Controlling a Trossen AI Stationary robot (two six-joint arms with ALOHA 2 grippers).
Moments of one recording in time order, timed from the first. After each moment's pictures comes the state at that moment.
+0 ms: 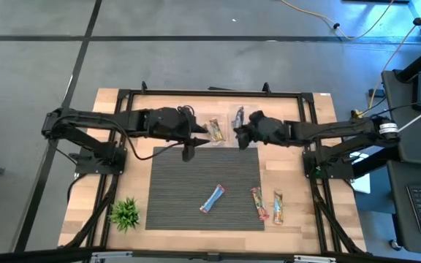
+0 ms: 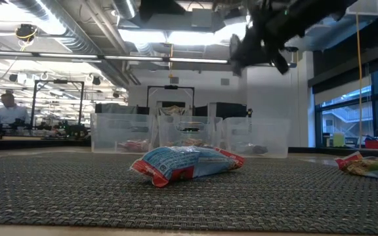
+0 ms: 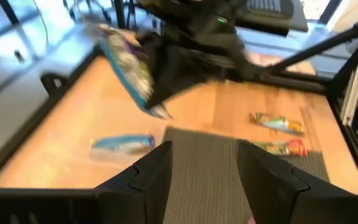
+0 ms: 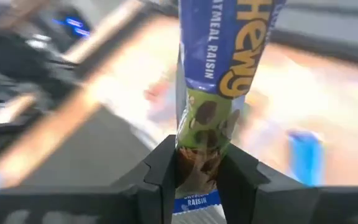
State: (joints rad) left arm 0.01 1.31 1.18 -0.32 -0.11 -0.18; right arm -0.04 1.25 0.81 -0.09 0.37 0.68
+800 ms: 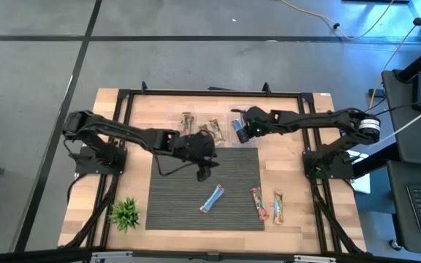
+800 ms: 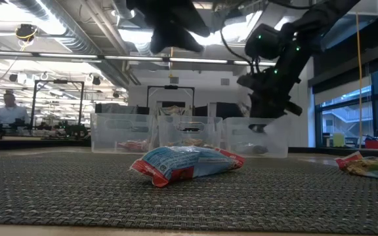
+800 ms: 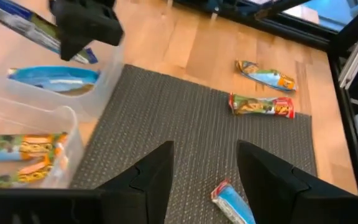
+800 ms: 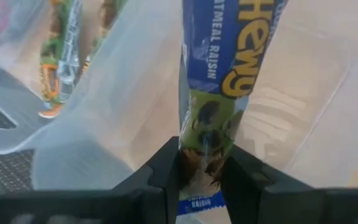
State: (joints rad) left arm -0.10 1.56 1.18 -0.26 -0.11 -0.38; right arm -0.33 1.48 0.81 -0.33 0.11 0.67
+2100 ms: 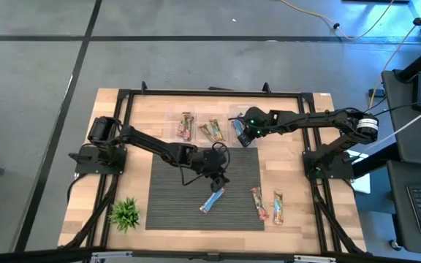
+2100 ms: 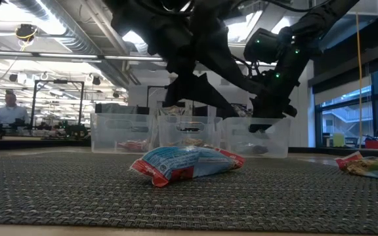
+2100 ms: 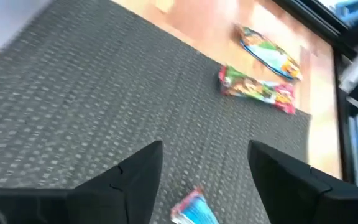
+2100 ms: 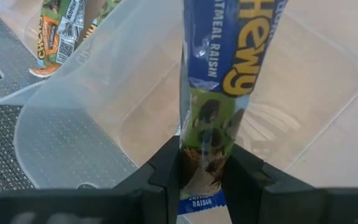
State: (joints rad) left arm -0.13 1.86 1.18 -0.01 0.00 -0.63; right arm -0.34 1.51 0.81 -0.34 0.07 0.46
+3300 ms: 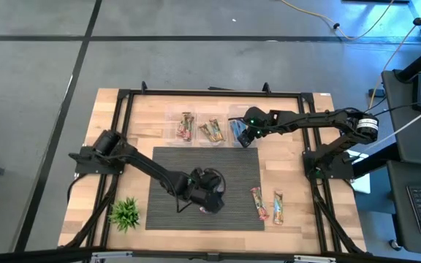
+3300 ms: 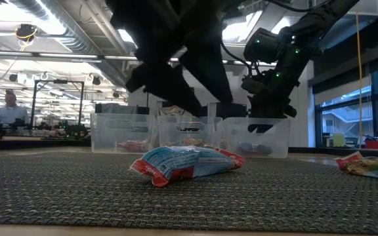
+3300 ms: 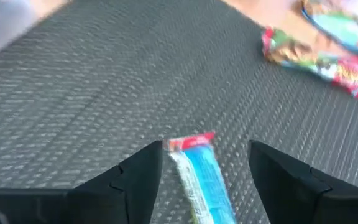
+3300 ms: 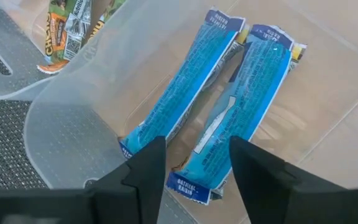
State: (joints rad) left arm -0.40 1.96 1.35 -0.35 -0.51 -0.94; right arm -0.34 1.51 0.81 -0.33 0.05 0.46
